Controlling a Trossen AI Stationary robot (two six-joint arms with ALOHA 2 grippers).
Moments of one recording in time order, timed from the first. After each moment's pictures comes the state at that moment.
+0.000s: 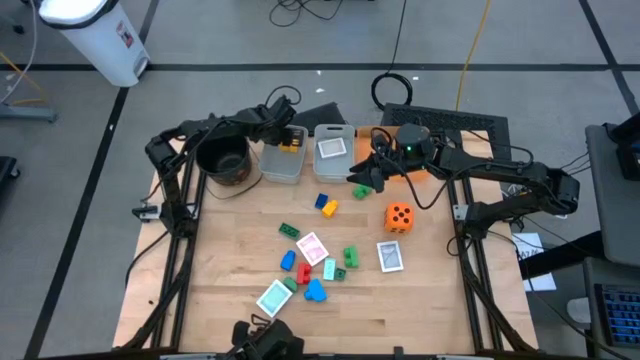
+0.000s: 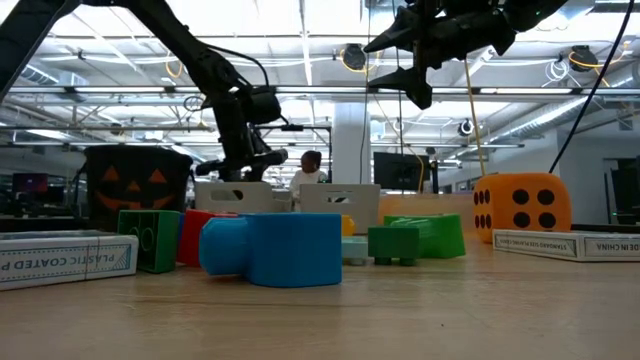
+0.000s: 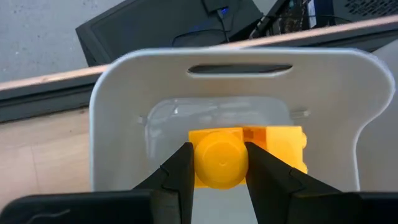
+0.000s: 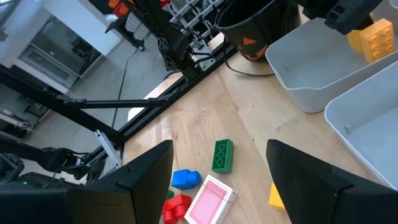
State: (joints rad) left arm 0.73 1.88 1.31 -0.52 -0.14 -0.61; right arm -0.40 1.24 0.89 0.00 -0.44 0.54
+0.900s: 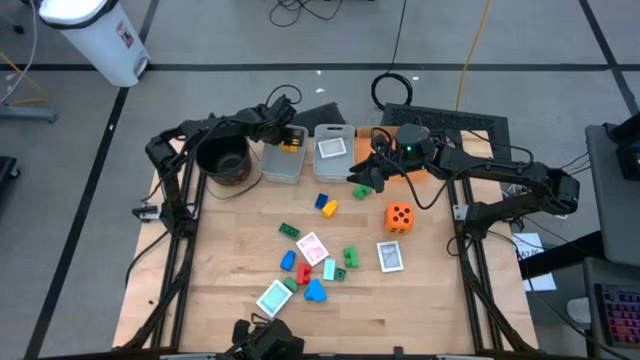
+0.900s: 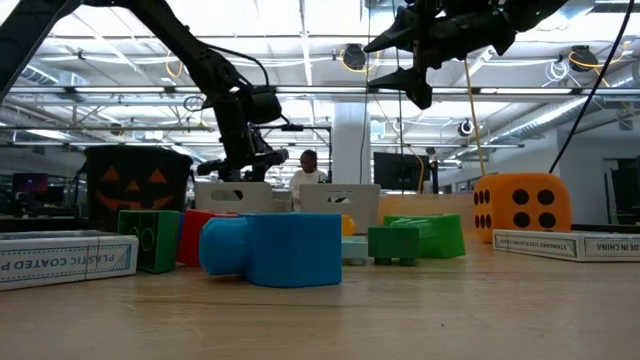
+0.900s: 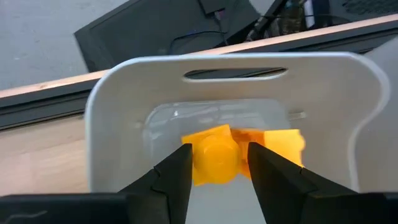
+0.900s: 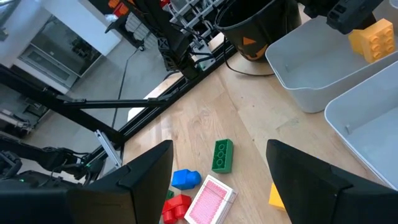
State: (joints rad) left arm 0.73 1.88 1.32 -0.52 -0.13 -0.59; right arm -0.40 1.24 0.89 0.00 -0.44 0.54
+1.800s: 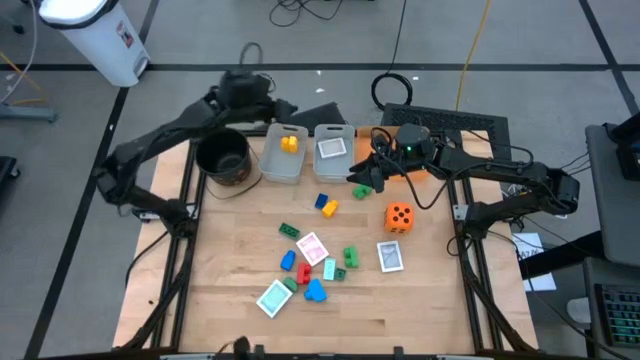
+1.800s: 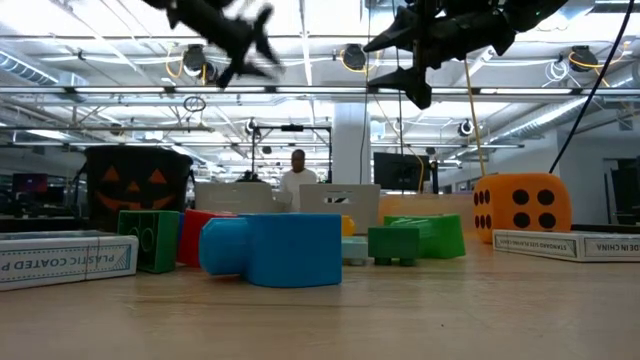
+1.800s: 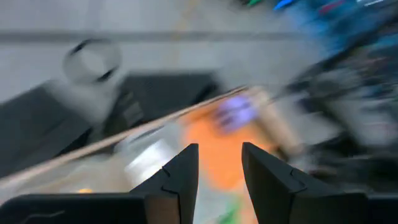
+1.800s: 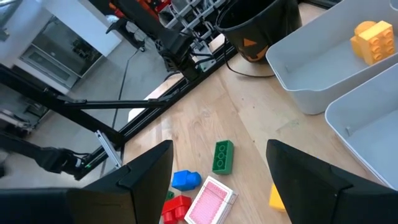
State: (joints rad) left arm 0.68 1.40 1.32 -0.29 0.21 -0.56; right arm -0.40 1.24 0.89 0.01 -0.44 0.54
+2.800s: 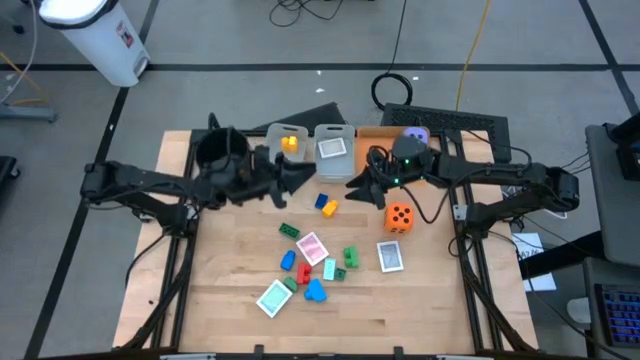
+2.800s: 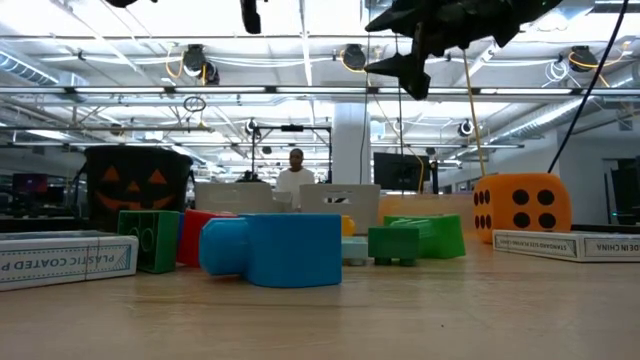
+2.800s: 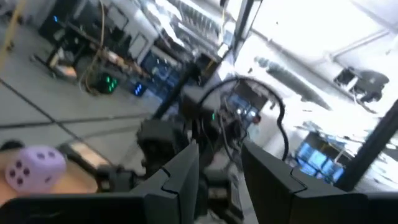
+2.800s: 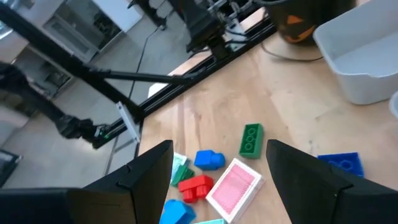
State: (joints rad) left arm 0.00 1.28 0.84 0.73 -0.20 -0.57; right arm -0.27 1.24 0.89 0.01 -0.44 0.50
